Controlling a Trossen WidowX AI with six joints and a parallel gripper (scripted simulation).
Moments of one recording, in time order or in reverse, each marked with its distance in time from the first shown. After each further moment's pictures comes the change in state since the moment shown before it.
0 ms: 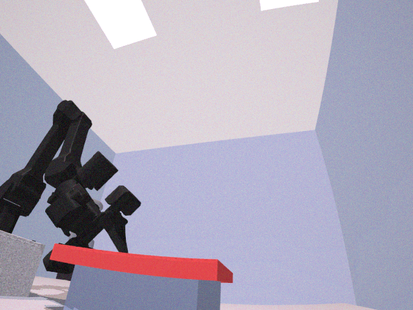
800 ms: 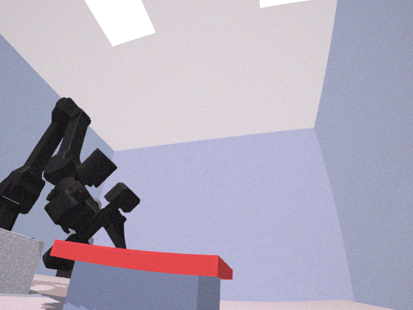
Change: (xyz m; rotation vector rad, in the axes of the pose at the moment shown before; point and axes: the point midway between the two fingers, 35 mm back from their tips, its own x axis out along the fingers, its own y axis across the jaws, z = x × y) arm 0.000 0.000 0.000 0.001 0.000 -0.002
